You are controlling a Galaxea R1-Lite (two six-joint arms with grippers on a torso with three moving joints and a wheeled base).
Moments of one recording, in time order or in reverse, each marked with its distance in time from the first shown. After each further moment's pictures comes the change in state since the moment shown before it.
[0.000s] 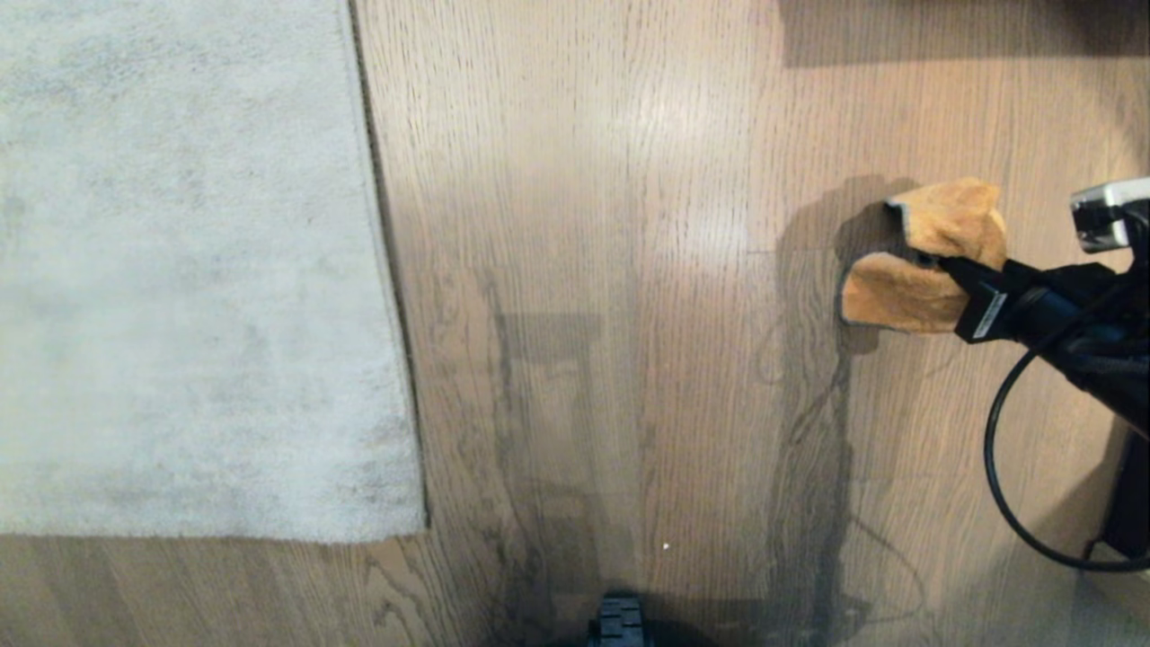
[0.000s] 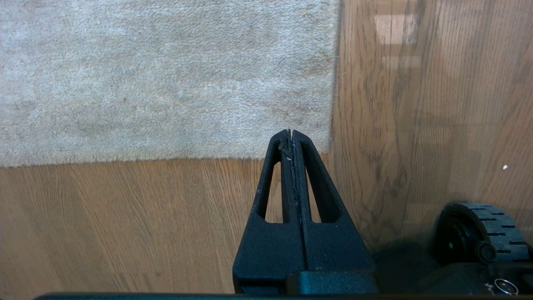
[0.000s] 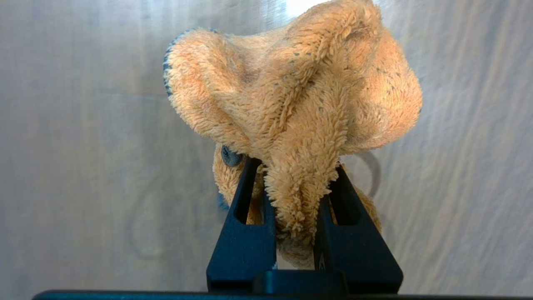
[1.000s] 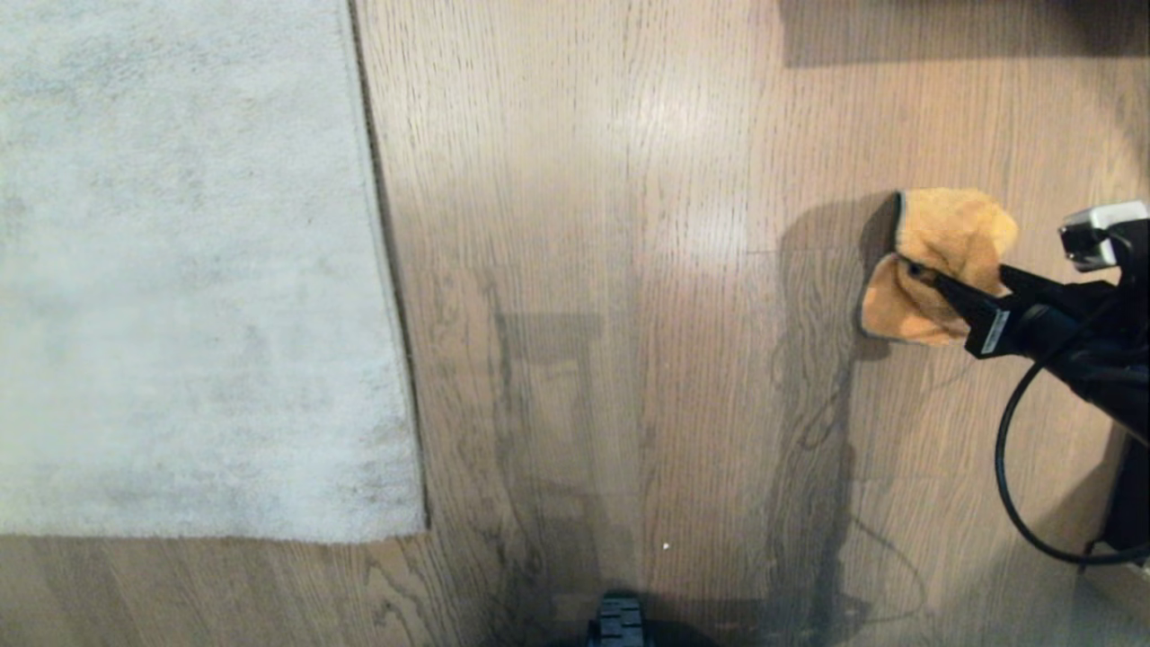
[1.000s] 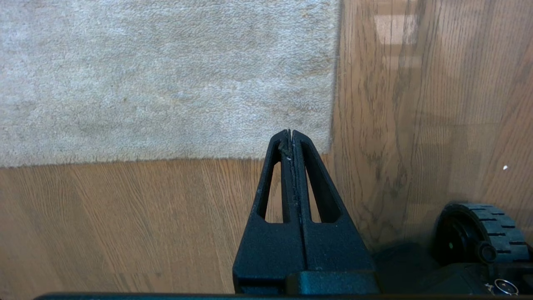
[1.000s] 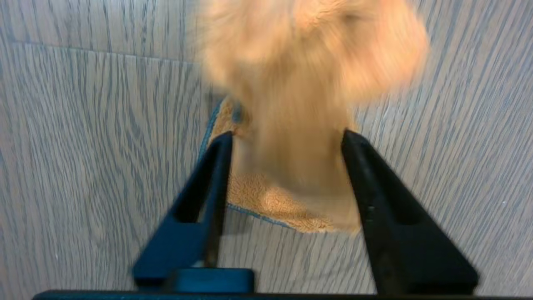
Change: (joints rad) left arm 0.000 0.000 0.000 0.000 0.000 0.000; right arm -0.072 0.039 0.023 0.007 0.003 -0.044
